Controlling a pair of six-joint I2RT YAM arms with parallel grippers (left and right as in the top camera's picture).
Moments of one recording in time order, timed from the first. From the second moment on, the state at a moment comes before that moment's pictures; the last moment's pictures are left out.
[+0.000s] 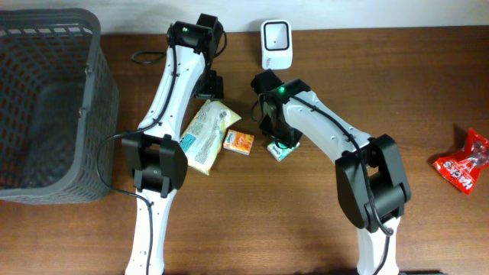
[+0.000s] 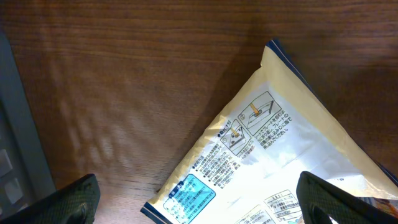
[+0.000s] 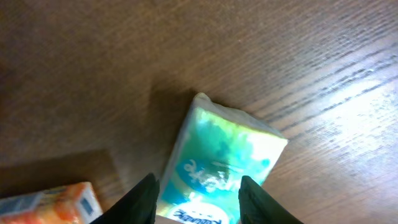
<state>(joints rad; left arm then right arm) -0.29 2.50 2.57 -1.59 -0.24 -0.29 0.47 2.12 1.66 -1.04 0.12 1.03</state>
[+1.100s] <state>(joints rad) -0.29 2.50 2.57 -1.59 -0.24 -0.29 0.37 2.21 1.84 -1.17 -0.03 0.88</state>
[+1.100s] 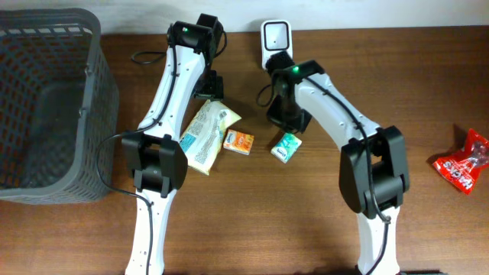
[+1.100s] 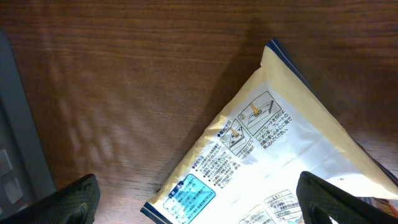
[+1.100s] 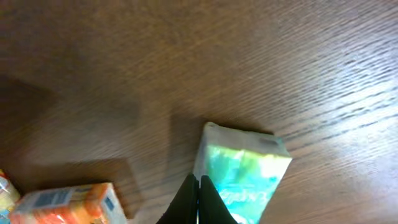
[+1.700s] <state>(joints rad) -0.29 2.50 2.57 -1.60 -0.24 -0.29 0.47 2.21 1.83 -1.22 0.06 0.96</state>
